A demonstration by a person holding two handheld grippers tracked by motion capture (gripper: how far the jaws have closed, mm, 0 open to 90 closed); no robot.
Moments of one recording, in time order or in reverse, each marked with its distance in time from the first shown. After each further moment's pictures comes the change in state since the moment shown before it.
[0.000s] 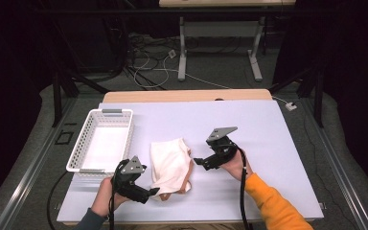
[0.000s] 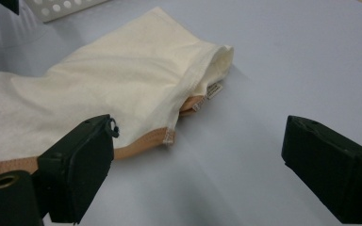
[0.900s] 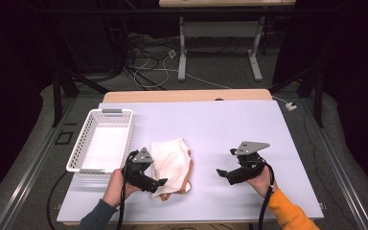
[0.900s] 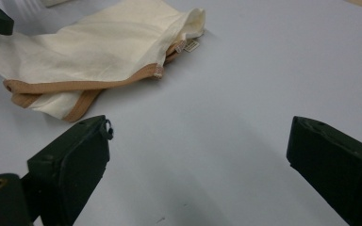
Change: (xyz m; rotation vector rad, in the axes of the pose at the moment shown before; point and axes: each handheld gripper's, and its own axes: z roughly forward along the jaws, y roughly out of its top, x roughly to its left) left arm 0.012 0.022 0.030 0.018 -0.007 -0.025; right arm 0.003 -0.055 -0.065 -0.057 -0.071 0.019
